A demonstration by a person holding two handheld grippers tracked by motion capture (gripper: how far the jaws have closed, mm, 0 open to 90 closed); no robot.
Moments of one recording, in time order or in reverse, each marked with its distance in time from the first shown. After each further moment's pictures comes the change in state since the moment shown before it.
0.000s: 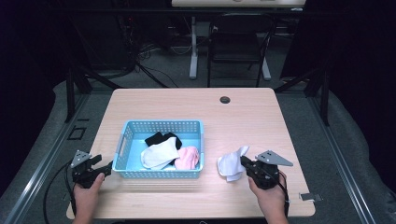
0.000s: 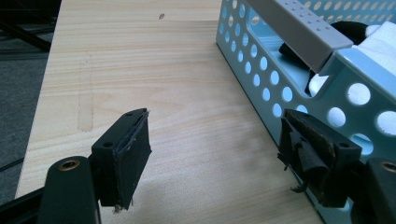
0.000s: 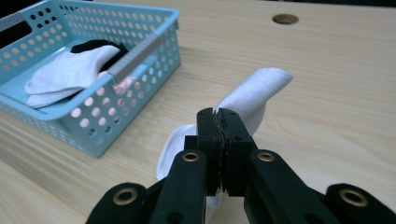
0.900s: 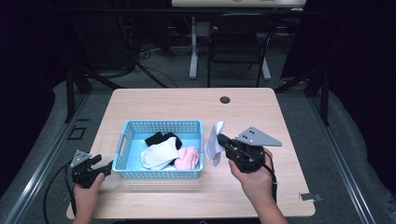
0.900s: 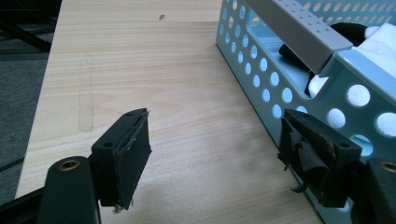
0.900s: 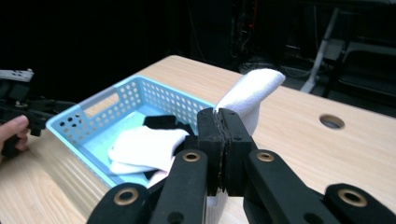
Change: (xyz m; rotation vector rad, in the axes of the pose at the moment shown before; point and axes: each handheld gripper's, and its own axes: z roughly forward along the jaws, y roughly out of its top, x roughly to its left) left arm 0.001 0.000 0.000 -0.002 -0.003 -0.001; right arm 0.070 0.098 -0.026 -0.148 0.131 -0.141
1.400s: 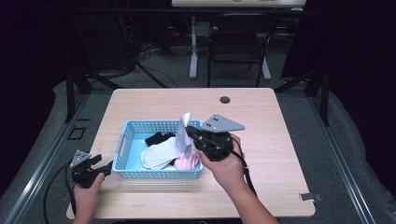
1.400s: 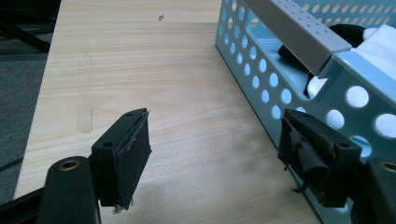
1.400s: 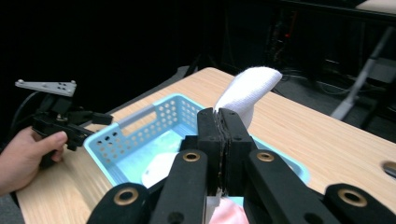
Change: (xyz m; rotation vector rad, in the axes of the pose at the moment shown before) left arm 0.000 0.000 0.001 -0.011 -0.004 -0.004; right arm 0.045 0.040 0.047 -0.002 0.121 -0.078
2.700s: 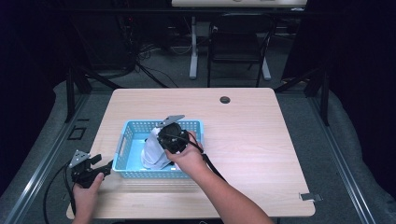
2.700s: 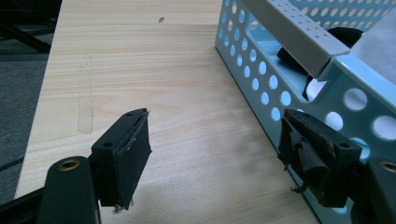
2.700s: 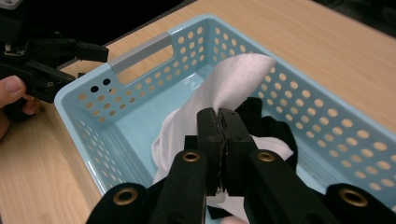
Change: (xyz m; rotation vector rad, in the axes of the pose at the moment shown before) left arm 0.001 0.000 -0.001 -0.002 -0.005 -0.010; right arm 0.029 -0.021 0.138 0.343 0.098 -0.035
